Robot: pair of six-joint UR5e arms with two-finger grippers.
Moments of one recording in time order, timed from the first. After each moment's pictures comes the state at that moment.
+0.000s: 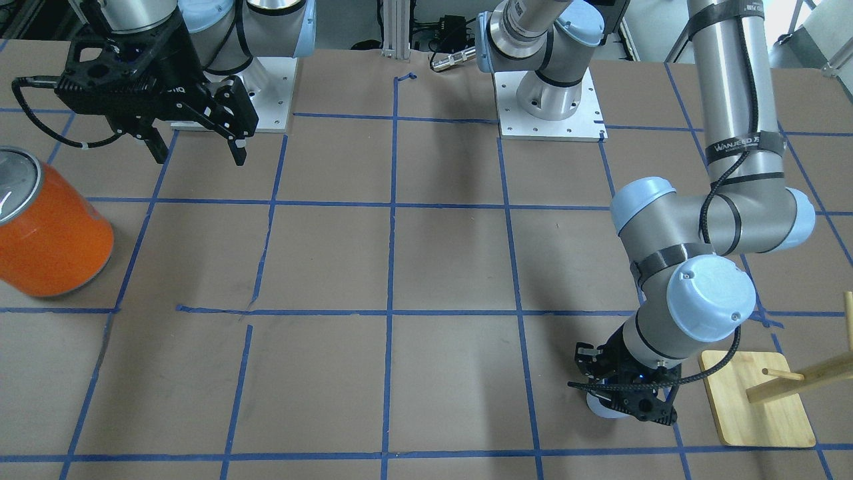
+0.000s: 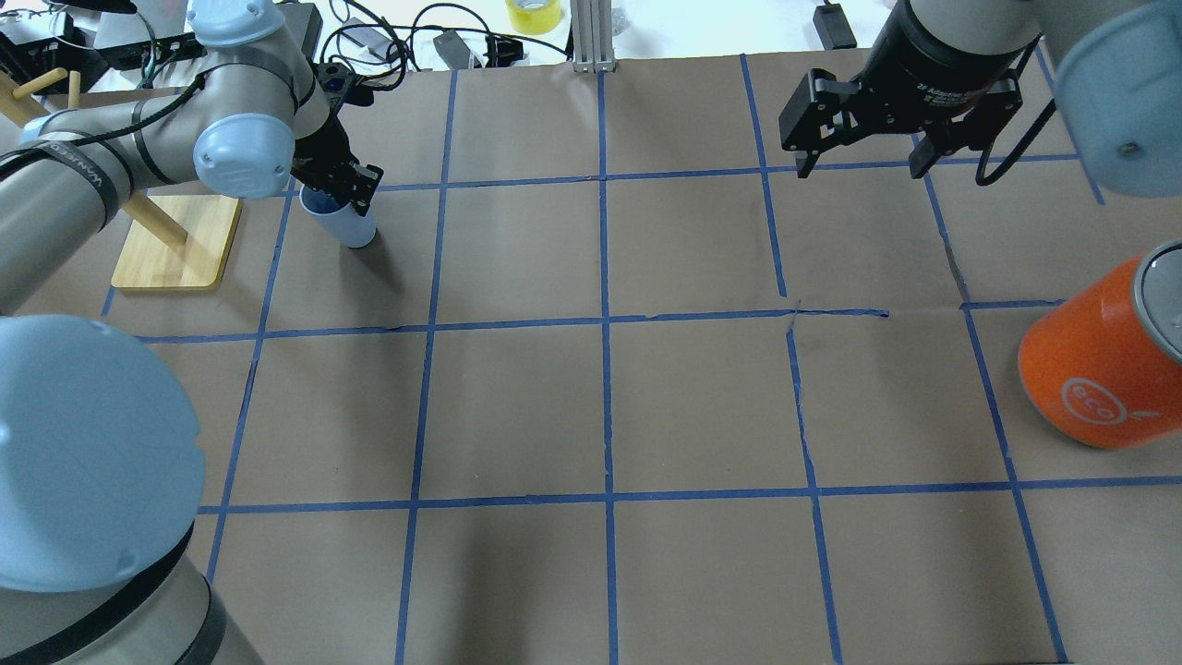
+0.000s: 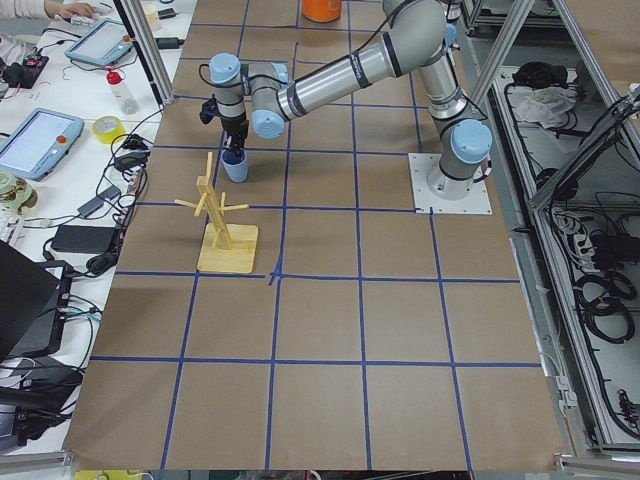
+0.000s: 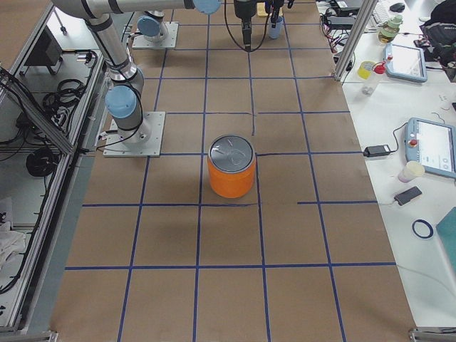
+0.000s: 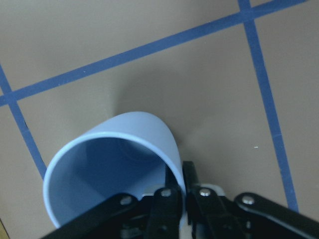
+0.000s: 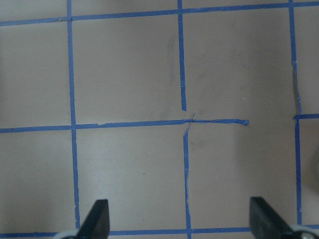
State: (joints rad) left arm -1.45 -2.13 -1.48 -1.06 1.59 0.42; right arm 1.60 -1.62 1.57 -1.67 -1.54 0.07
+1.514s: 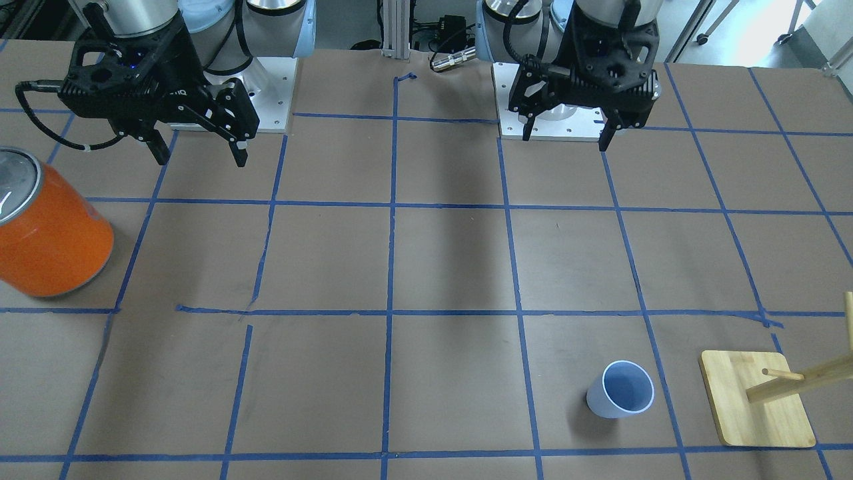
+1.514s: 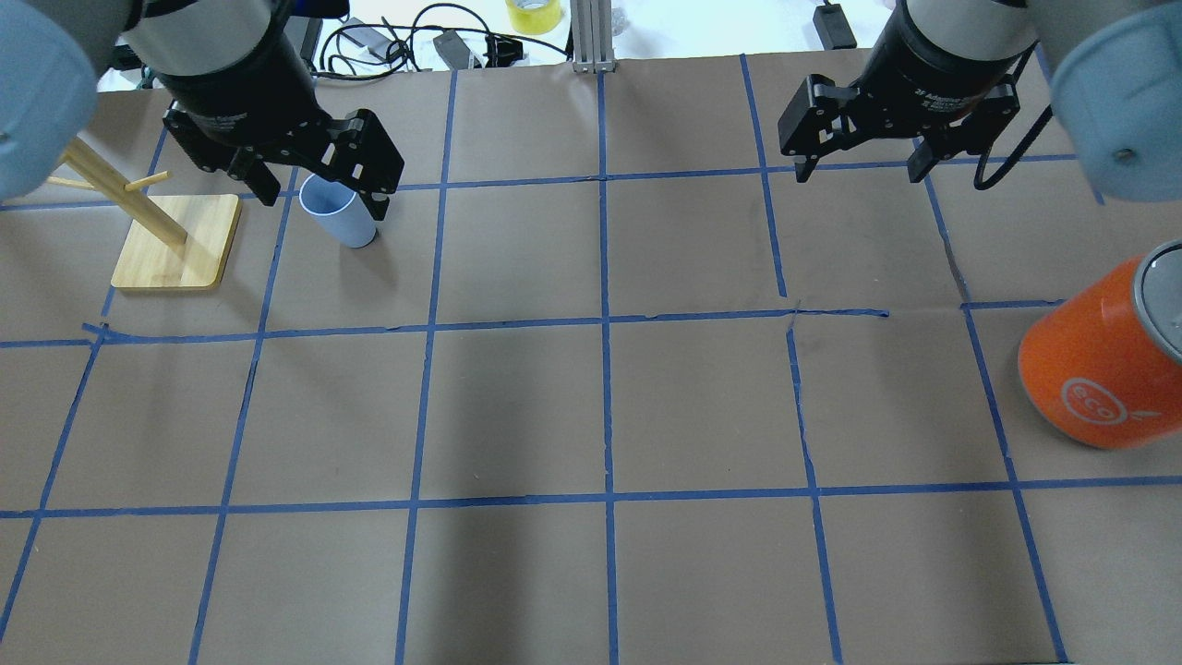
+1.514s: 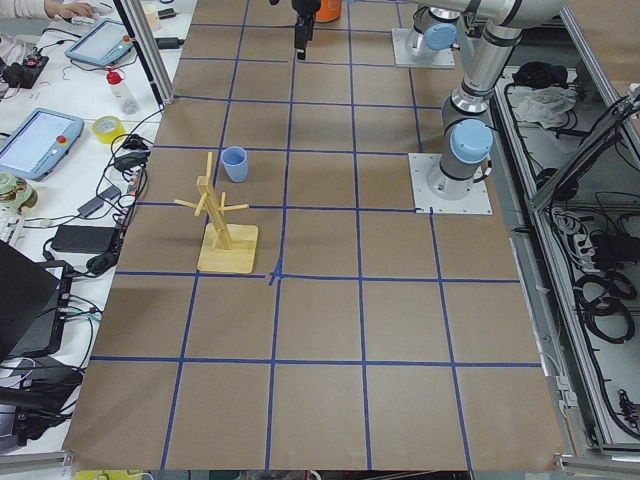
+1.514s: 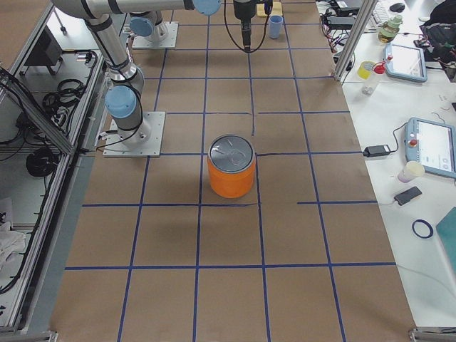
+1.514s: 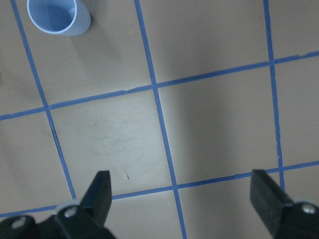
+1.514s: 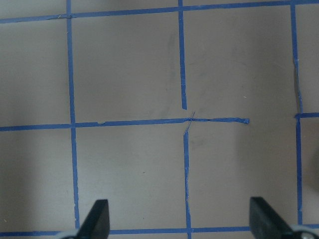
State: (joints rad) left arm -1.65 -1.54 -1.47 -1.66 1.61 0.09; right arm 1.60 -1.62 1.57 -1.67 -1.54 0.07
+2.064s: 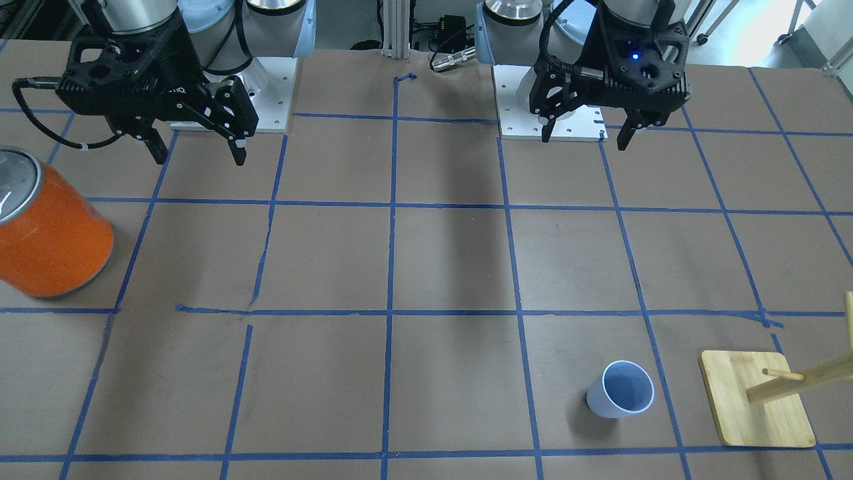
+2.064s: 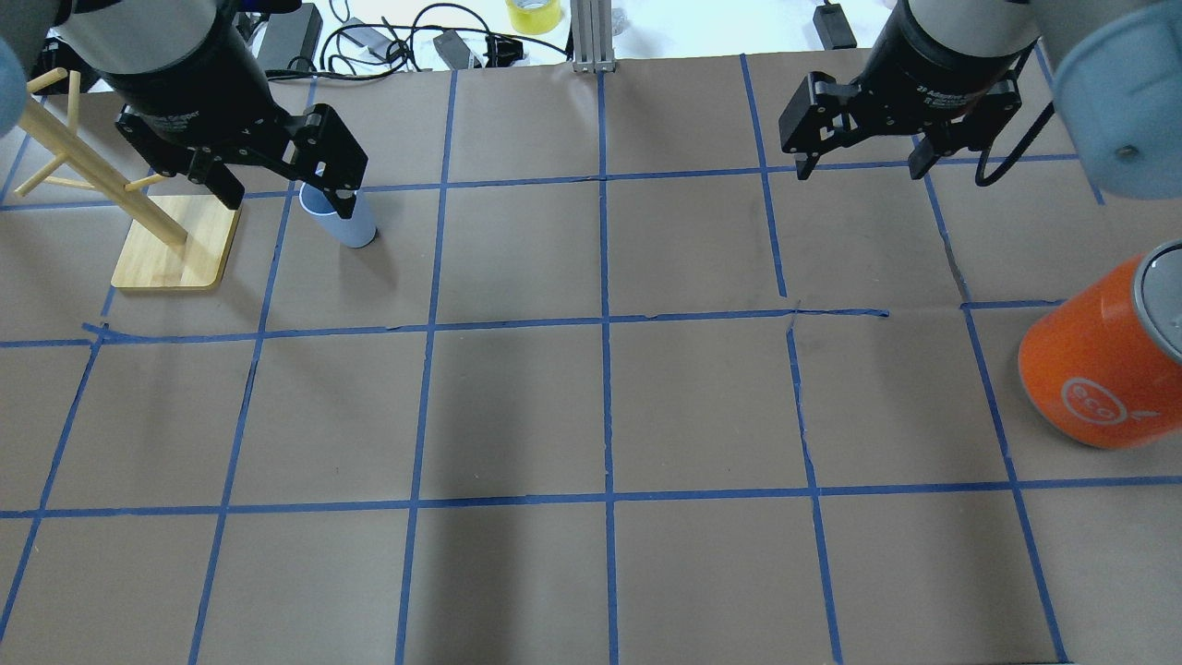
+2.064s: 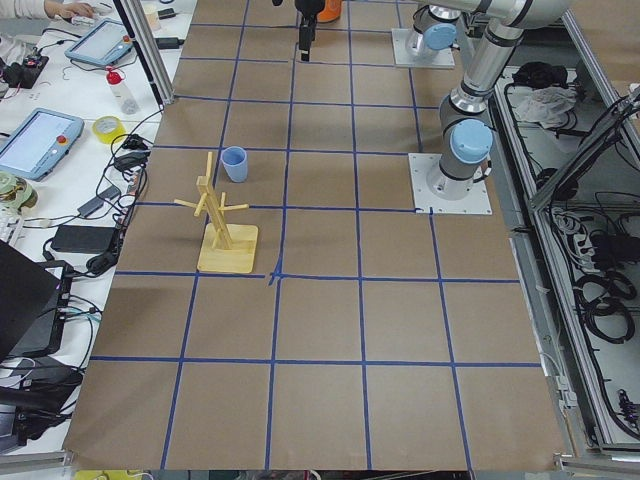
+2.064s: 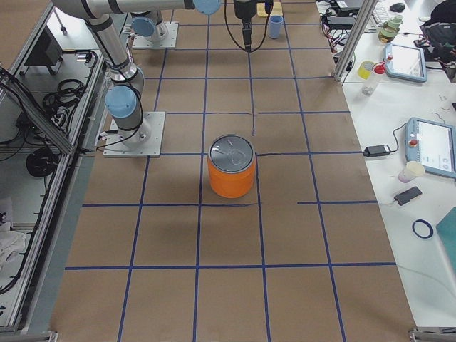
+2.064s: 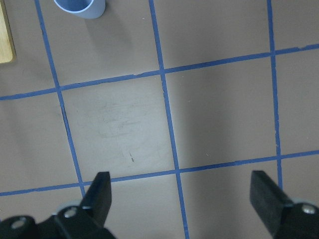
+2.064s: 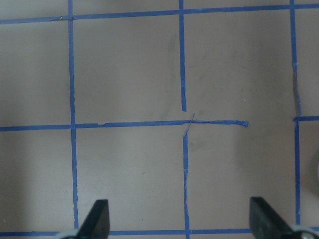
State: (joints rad) left arm -1.60 -1.53 -1.49 -1.65 1.60 0.09; right arm 1.60 -1.62 1.57 -1.67 -1.54 0.06
